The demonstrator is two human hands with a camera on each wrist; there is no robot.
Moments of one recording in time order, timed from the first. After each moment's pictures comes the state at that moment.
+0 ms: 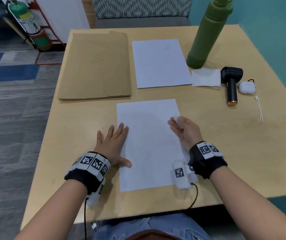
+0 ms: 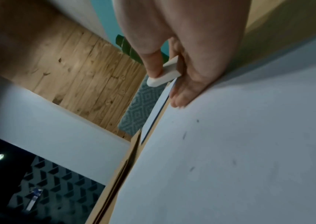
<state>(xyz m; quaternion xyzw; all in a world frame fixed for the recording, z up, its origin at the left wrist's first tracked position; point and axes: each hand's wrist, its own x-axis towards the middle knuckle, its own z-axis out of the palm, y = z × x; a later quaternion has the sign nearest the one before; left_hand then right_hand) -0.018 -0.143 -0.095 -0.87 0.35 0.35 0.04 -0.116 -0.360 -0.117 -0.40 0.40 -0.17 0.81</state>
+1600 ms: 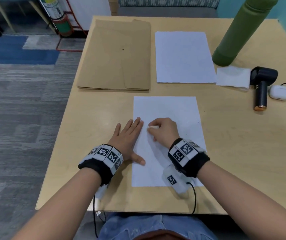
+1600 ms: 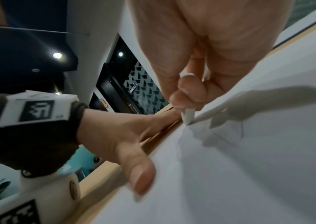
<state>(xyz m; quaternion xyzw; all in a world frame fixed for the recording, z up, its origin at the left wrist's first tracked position) -0.013 -0.136 -0.116 -0.87 0.38 0.33 0.00 -0.061 -0.282 -0.110 -0.82 0.28 0.06 0.49</state>
